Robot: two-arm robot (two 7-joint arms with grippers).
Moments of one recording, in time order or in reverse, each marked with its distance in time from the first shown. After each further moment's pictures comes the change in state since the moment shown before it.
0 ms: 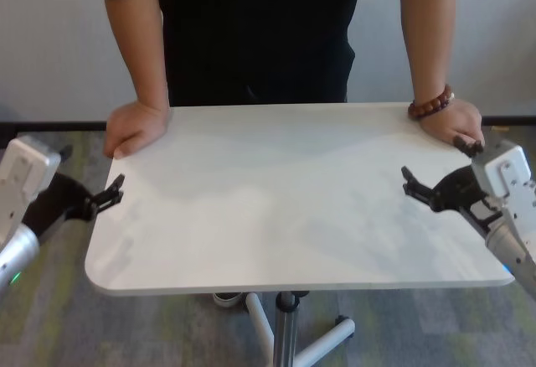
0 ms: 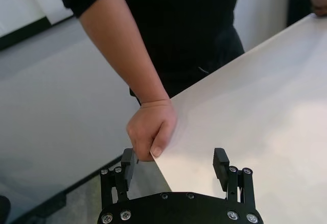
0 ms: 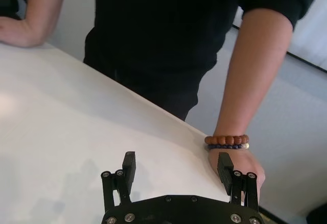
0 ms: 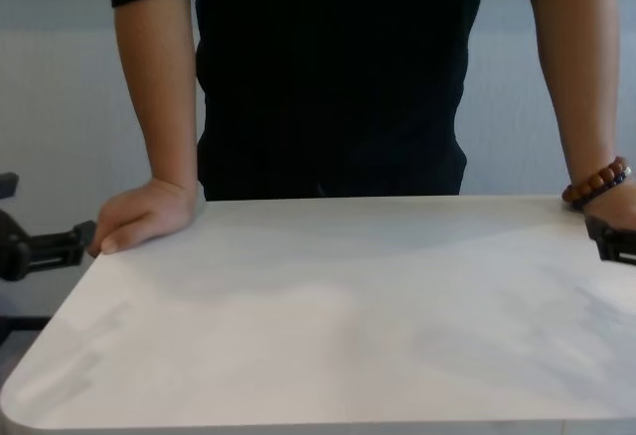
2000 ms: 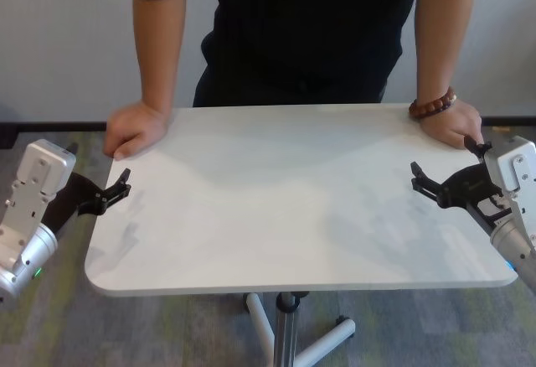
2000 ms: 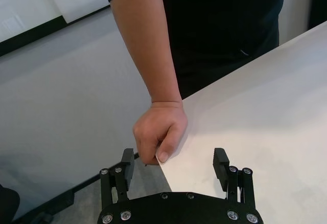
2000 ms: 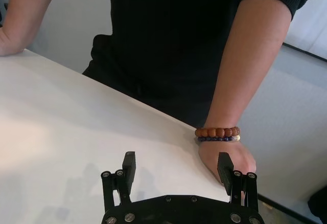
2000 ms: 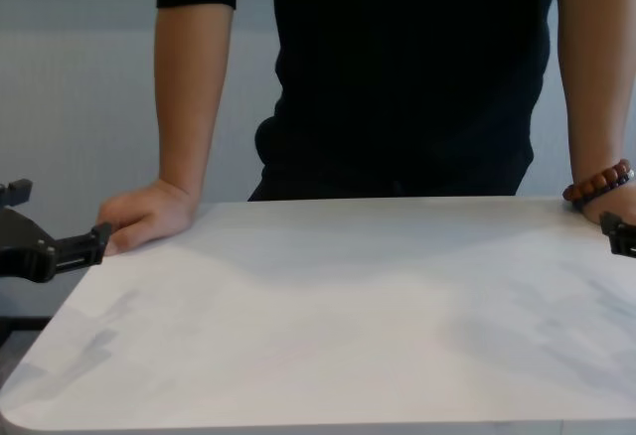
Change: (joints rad) left arm -0.099 -0.091 0.053 0.131 0.014 -0.031 0.042; right arm 0.025 -0.025 0.012 0.056 0.056 -0.014 -0.003
